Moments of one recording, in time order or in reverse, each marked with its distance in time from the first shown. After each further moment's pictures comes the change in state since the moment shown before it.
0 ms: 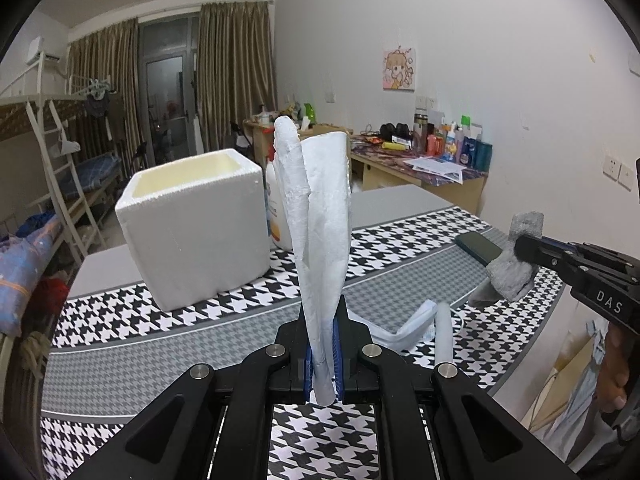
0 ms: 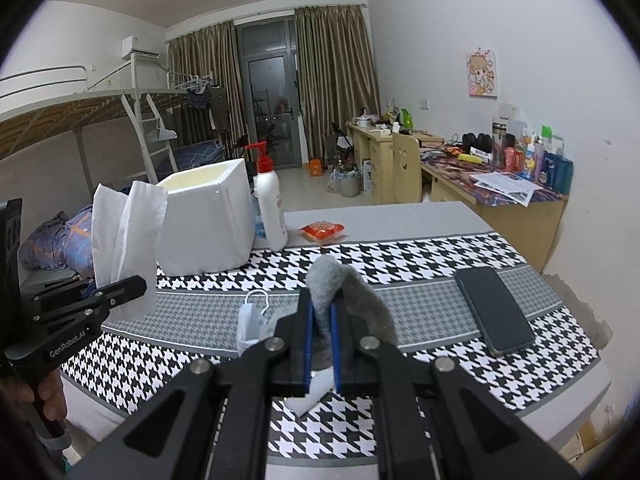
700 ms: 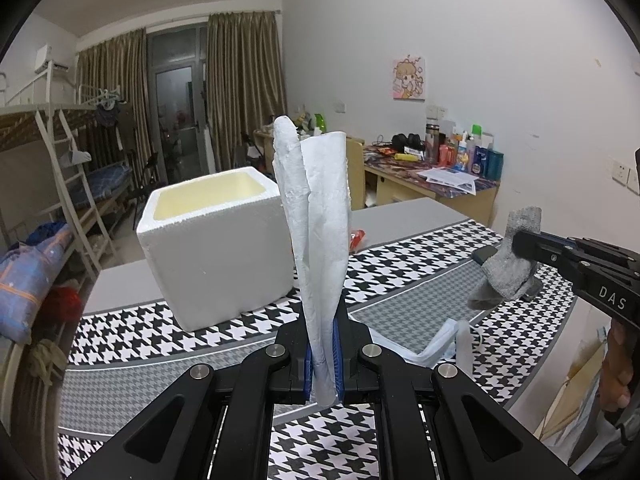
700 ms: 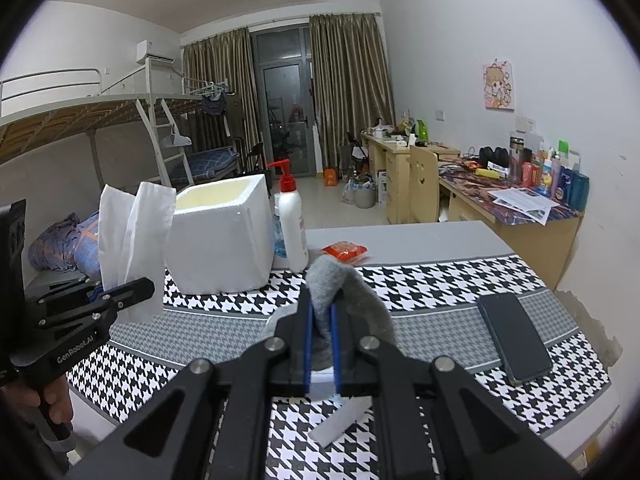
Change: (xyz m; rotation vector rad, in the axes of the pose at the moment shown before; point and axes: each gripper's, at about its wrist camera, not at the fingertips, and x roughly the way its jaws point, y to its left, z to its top) left arm -0.003 0.018 0.018 0.009 -0.033 0.043; right arm 0.010 0.020 0.022 -0.020 -0.033 0.047
